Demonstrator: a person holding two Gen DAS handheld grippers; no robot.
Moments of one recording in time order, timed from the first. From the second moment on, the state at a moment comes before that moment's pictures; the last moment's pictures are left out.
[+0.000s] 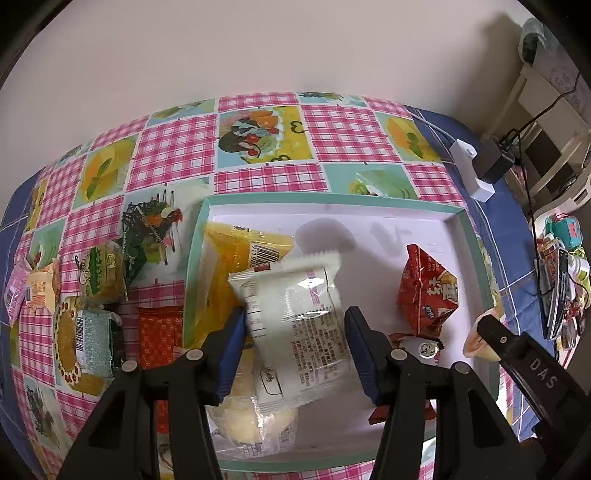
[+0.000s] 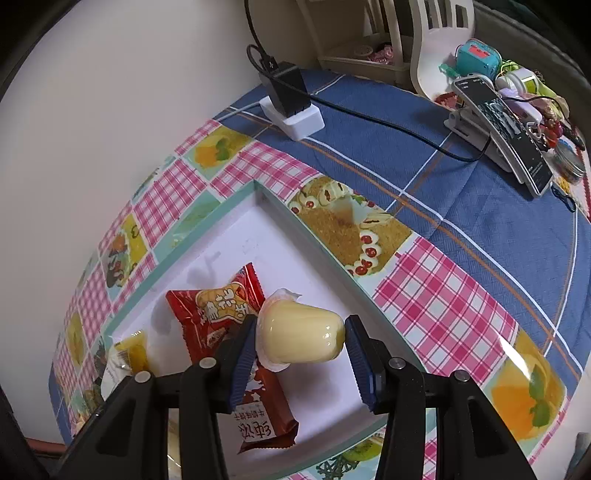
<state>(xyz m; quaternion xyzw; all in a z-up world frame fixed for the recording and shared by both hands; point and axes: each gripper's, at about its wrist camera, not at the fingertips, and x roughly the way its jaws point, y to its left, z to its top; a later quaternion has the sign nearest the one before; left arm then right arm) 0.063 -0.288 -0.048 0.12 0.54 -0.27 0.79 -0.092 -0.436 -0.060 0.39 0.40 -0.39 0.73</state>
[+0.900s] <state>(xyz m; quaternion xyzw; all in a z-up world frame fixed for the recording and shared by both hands) 0.083 -0.254 -0.048 0.13 0.54 -0.15 0.82 -0.070 -0.423 -0.058 0.36 0.43 -0.35 0.75</state>
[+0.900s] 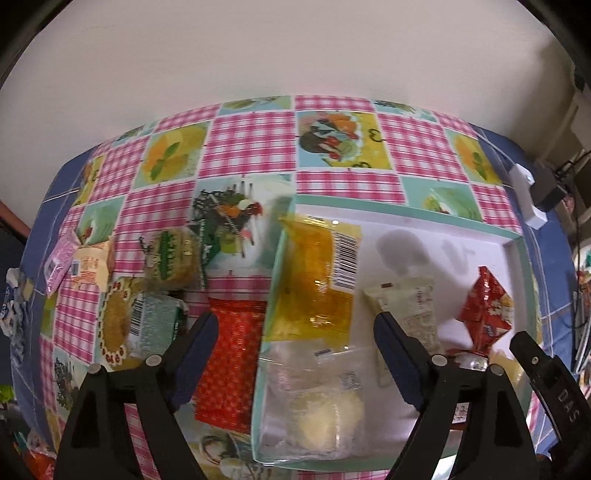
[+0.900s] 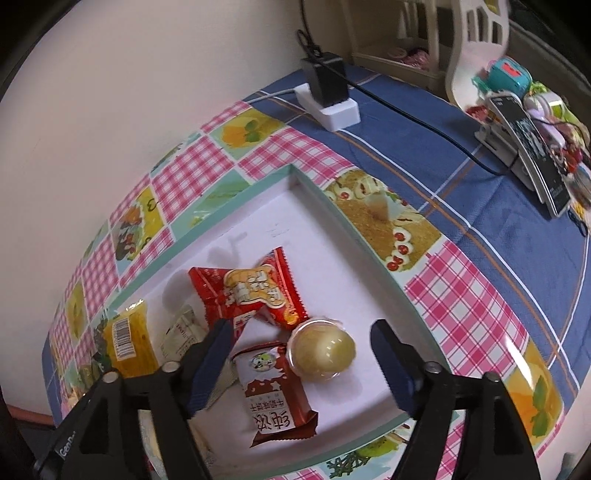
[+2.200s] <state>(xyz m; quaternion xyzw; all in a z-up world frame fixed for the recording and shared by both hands) 0.137 -0.111 -0.026 0.06 0.53 -0.04 0.85 -0.014 -0.328 -0.039 0.27 0.44 -0.23 0.82</state>
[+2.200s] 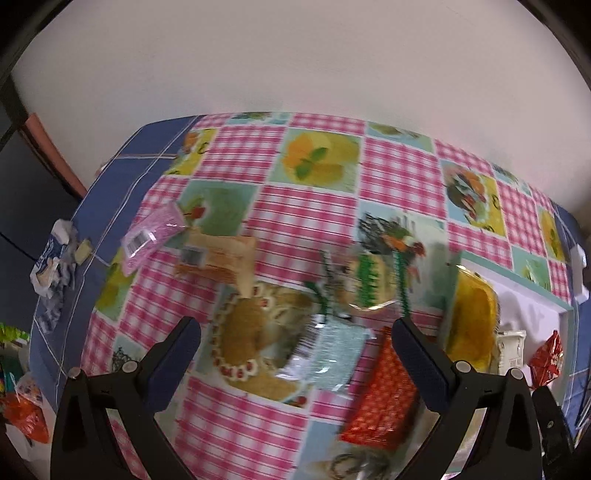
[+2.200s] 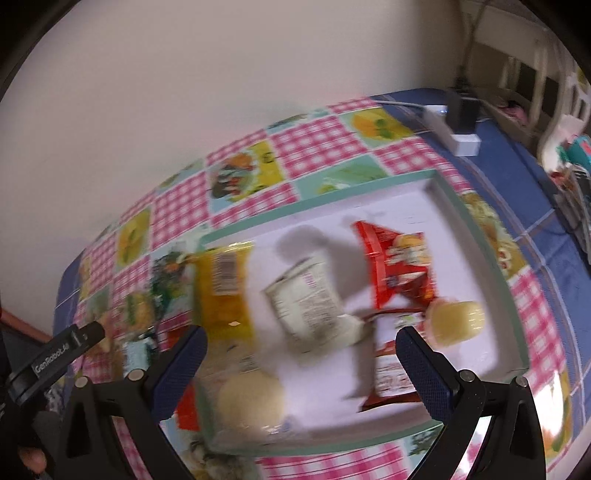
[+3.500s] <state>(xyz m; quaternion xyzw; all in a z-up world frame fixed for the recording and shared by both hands) 0.187 0.016 -0.076 -0.05 0.60 -0.03 0.80 0.080 -0.192 -0.075 0.23 0.50 -0.07 0.83</state>
